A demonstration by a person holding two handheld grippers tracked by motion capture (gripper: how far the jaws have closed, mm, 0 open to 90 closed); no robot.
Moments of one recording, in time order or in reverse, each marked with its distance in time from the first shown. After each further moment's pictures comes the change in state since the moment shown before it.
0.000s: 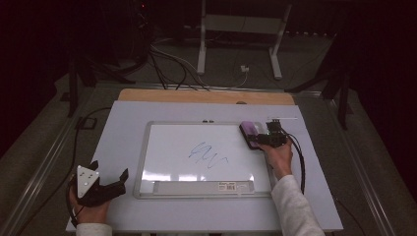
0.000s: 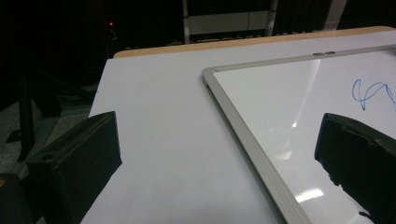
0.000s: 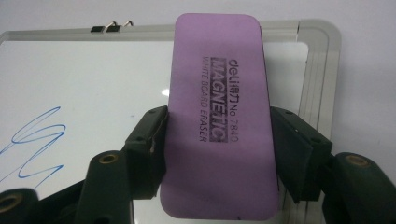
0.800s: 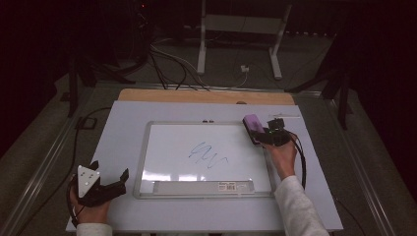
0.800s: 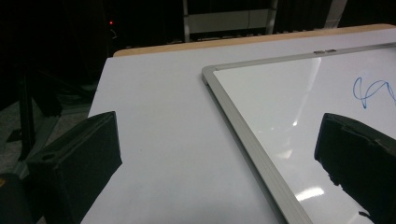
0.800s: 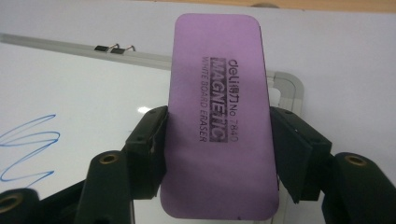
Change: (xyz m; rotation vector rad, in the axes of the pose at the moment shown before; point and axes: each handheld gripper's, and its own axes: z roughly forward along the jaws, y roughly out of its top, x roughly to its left) left arm -0.001 0.000 0.001 0.007 0.000 0.004; right arm 0.014 0.005 -0.021 -0.104 -0.085 -0.153
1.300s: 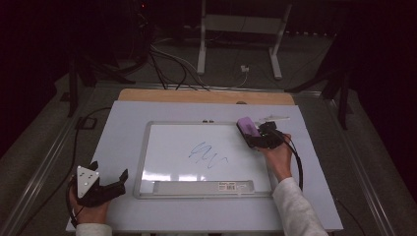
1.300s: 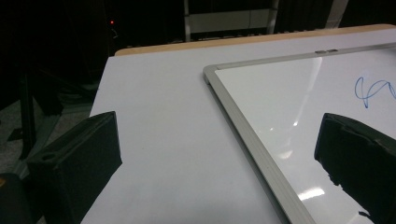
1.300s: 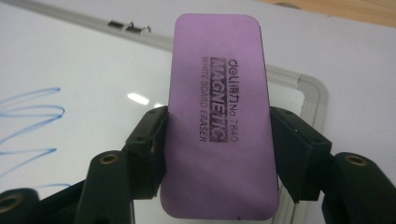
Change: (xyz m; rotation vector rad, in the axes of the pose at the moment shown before) left arm 0.001 -0.001 -0.001 0.002 0.003 -0.003; right arm 0.022 -0.004 0.006 0.035 -0.020 -0.137
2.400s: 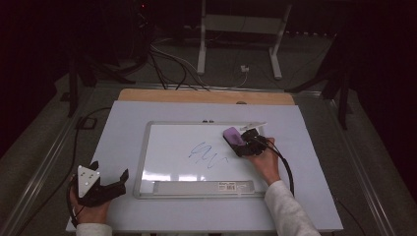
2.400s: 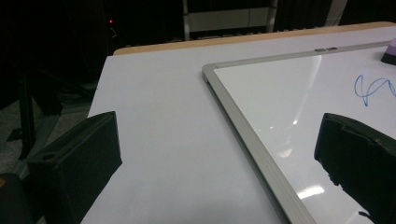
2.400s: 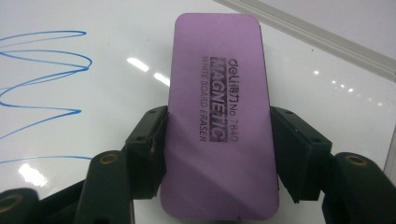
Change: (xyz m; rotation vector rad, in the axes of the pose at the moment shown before) left arm 0.000 0.000 0.000 0.001 -0.001 0.001; right arm 0.040 -0.009 0.028 0.113 0.017 -0.152
